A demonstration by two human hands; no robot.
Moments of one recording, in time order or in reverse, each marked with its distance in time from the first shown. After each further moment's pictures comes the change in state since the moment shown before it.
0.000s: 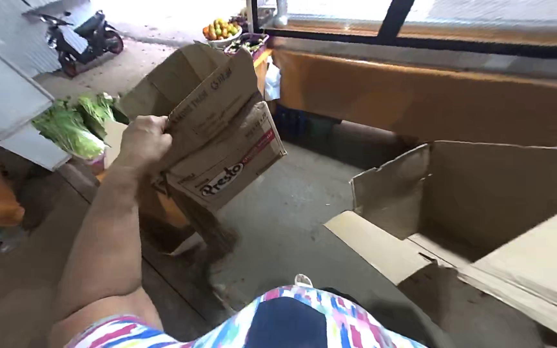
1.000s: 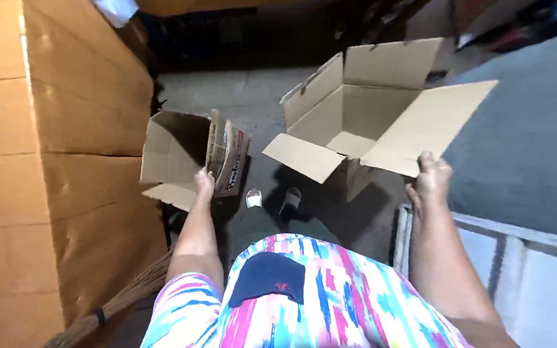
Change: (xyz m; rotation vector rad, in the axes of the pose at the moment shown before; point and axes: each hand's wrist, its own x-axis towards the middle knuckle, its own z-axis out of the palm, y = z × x) left_hand 0.299 0.100 0.537 -0.242 -0.777 -0.098; right_hand 0.174 0.025 0.310 -0.093 0.305 0.515
